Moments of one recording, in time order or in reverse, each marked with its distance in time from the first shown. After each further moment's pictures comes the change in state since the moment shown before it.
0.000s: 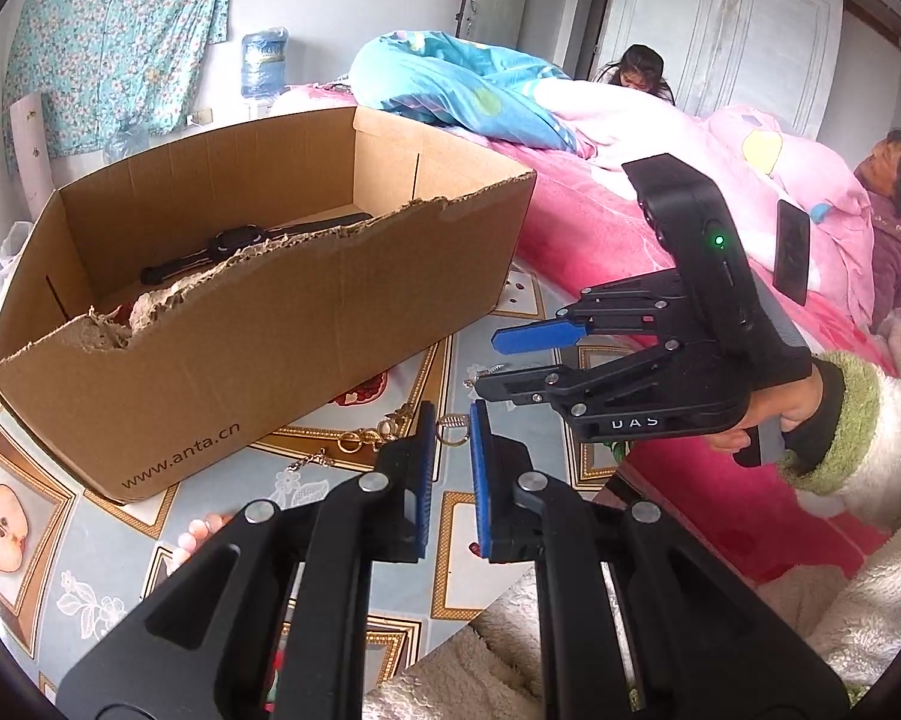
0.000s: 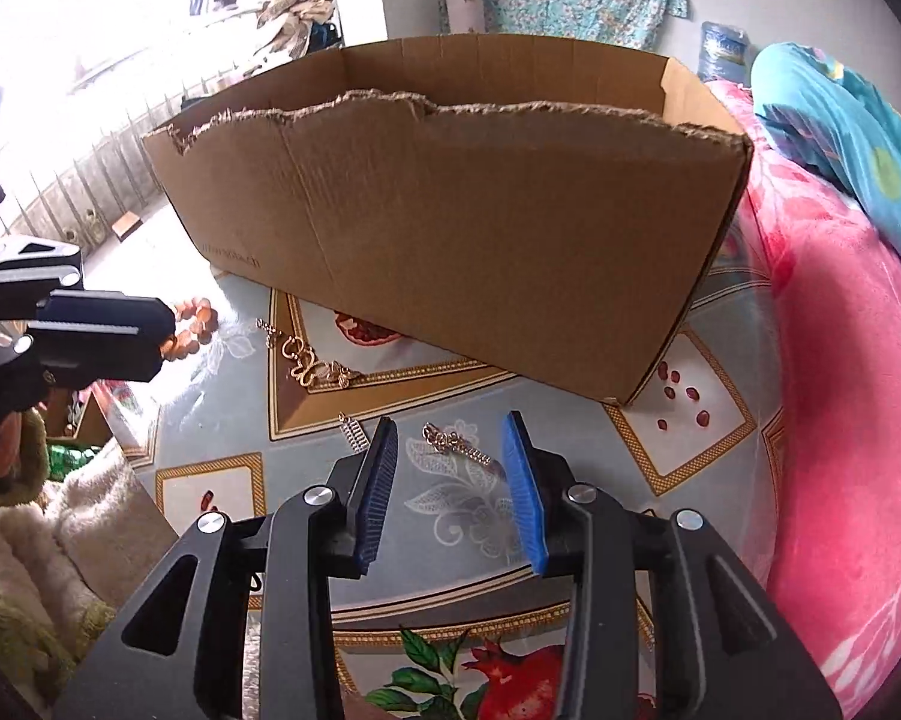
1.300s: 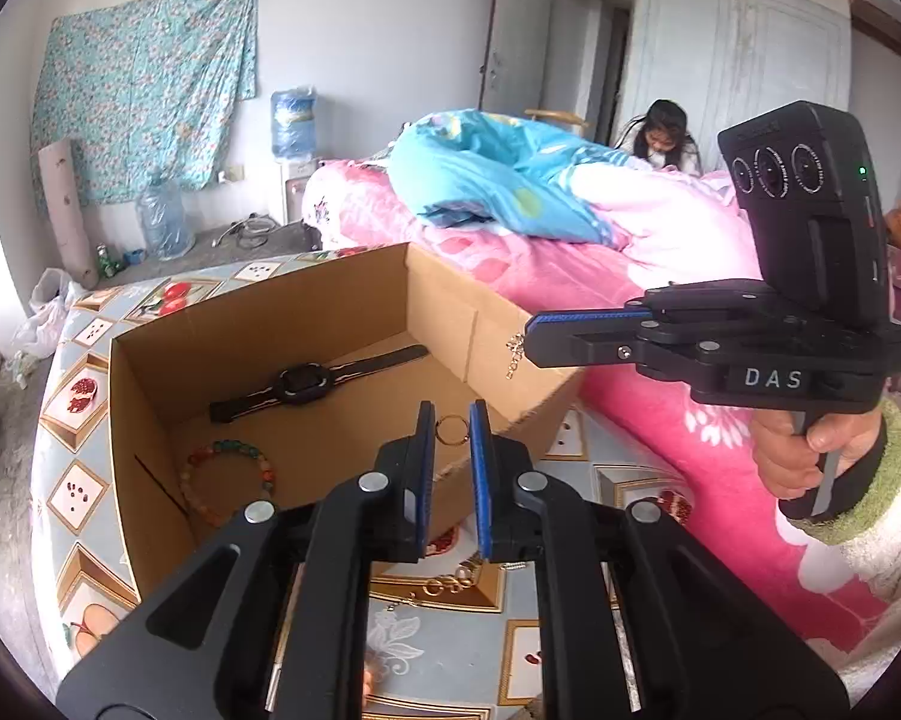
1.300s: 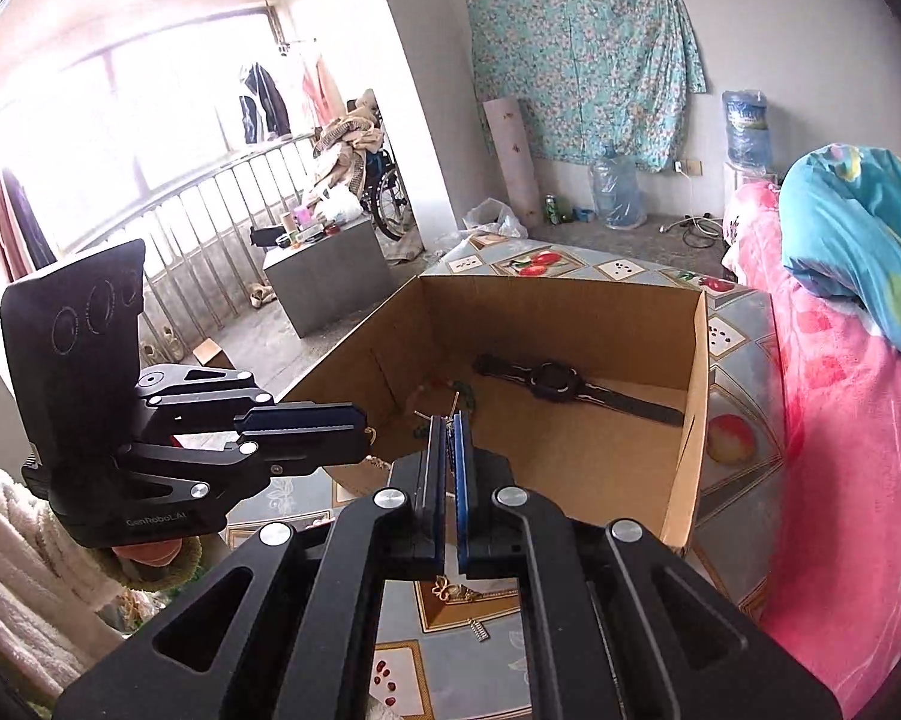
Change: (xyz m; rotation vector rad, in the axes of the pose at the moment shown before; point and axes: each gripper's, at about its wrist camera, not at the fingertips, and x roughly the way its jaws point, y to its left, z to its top) left arm -0.025 0.026 0.100 -0.007 -0.091 0.104; right arm -0.095 -0.001 0.103 0.100 -0.281 0.202
